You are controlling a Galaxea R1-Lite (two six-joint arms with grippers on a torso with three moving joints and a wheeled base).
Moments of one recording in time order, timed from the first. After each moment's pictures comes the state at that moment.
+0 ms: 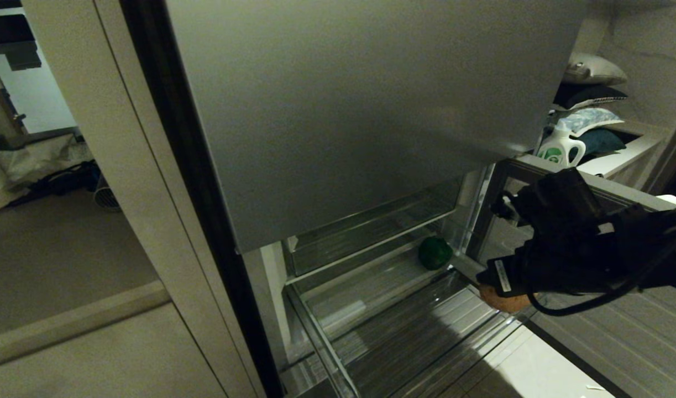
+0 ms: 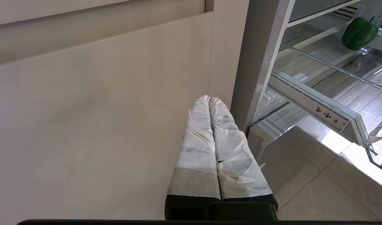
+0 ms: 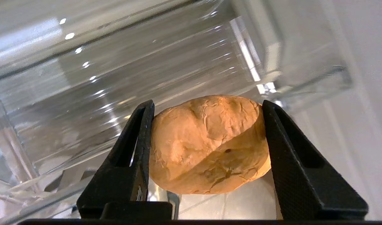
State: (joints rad) left arm 0.00 0.00 -0.02 0.05 0.00 0.00; right arm 0.43 1.66 -1.04 0.20 -0.32 0.19
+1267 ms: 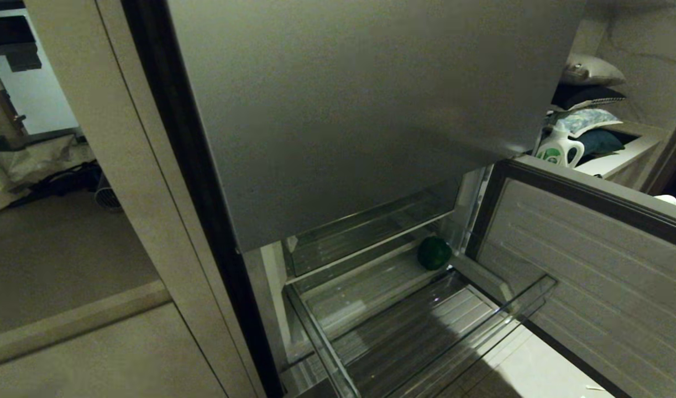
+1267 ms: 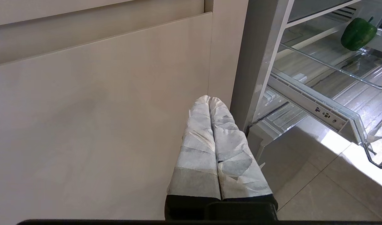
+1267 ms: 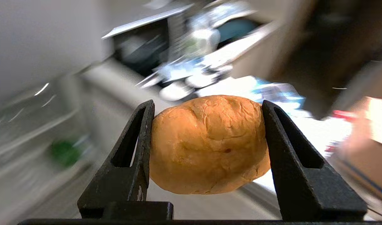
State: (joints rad) left arm 0.00 0.00 -0.02 0.05 0.00 0.00; right arm -0.08 0.86 -1.07 0.16 -0.37 -0.08
